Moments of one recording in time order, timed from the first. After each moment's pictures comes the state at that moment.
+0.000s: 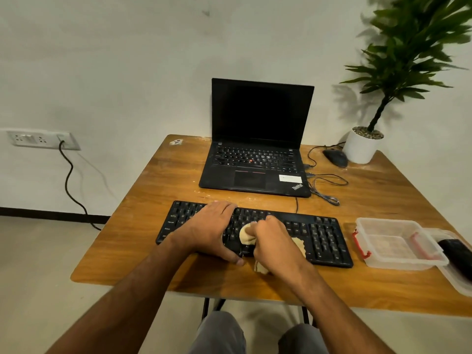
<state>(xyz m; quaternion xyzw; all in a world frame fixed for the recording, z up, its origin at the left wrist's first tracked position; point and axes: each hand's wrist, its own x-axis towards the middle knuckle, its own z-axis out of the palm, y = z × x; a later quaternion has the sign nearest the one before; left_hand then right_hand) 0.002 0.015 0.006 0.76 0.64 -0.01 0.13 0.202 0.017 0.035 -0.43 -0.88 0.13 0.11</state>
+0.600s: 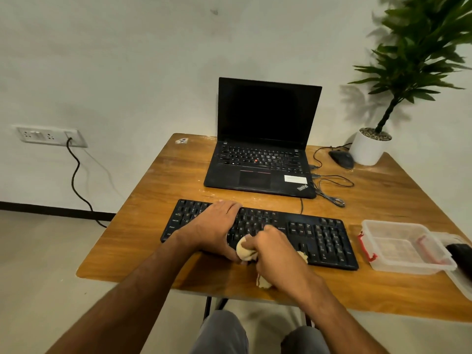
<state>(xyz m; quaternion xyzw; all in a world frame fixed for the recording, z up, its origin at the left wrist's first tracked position) 0.000 0.017 0.001 0.77 0.63 -0.01 0.12 0.204 -0.005 0.049 -0.36 -0.92 0.16 0.07</state>
